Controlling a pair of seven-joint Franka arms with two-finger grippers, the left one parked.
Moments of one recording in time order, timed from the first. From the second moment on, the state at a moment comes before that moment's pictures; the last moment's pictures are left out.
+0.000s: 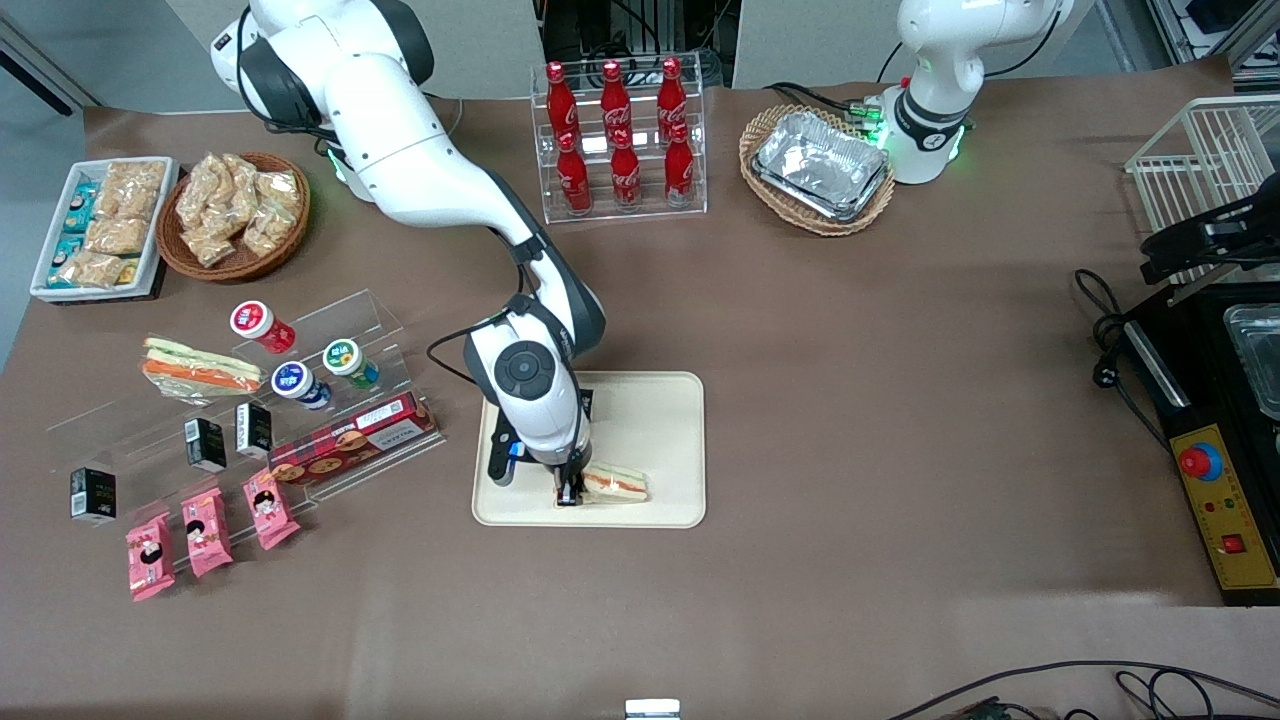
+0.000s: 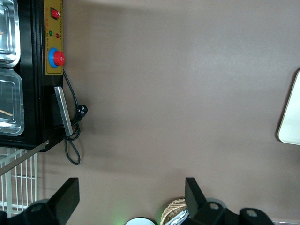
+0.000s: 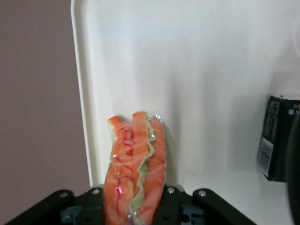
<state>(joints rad) 0.70 0.84 -0.17 -1.43 0.11 2.44 2.17</state>
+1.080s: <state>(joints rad) 0.65 0.64 -0.20 -1.41 0.03 2.17 1.99</state>
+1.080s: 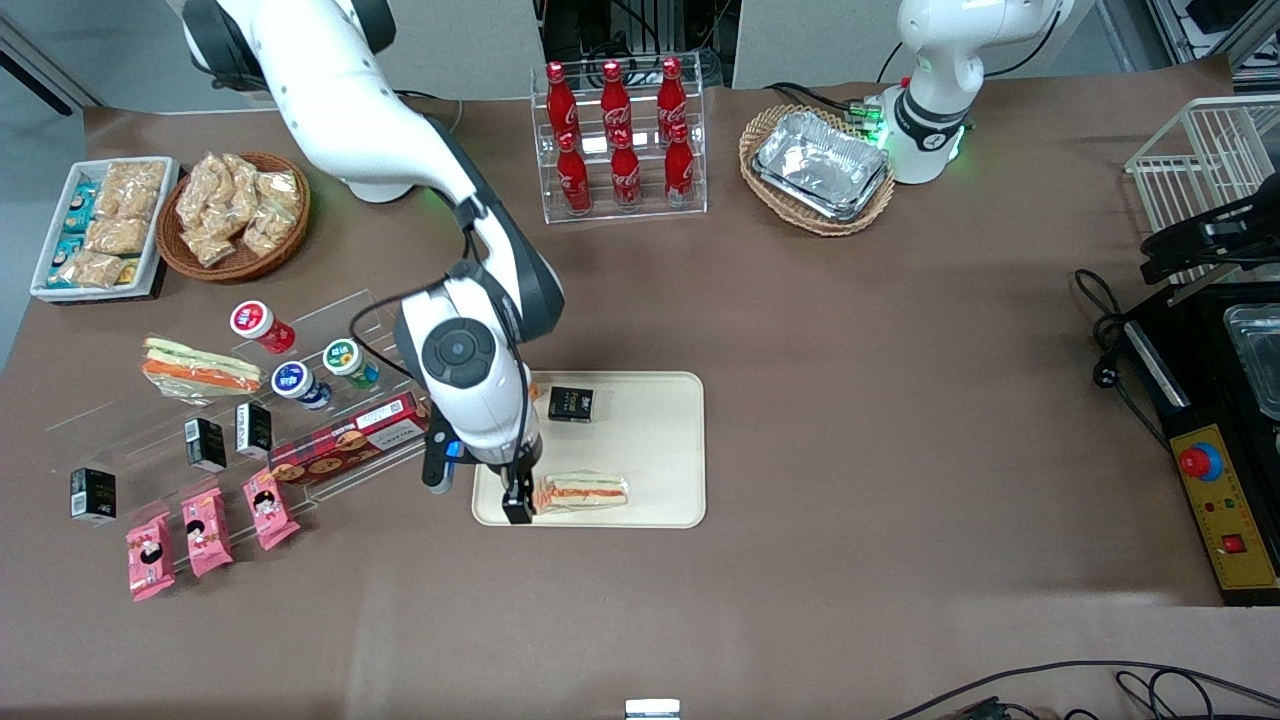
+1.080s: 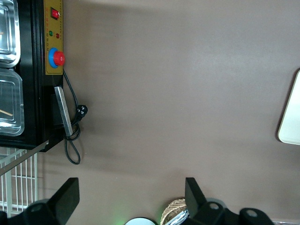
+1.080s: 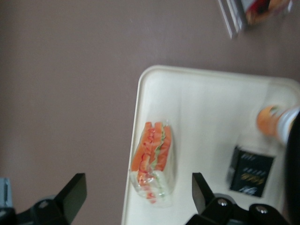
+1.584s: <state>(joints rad) 0.46 0.42 -0.21 -1.44 0.01 1.89 1.19</state>
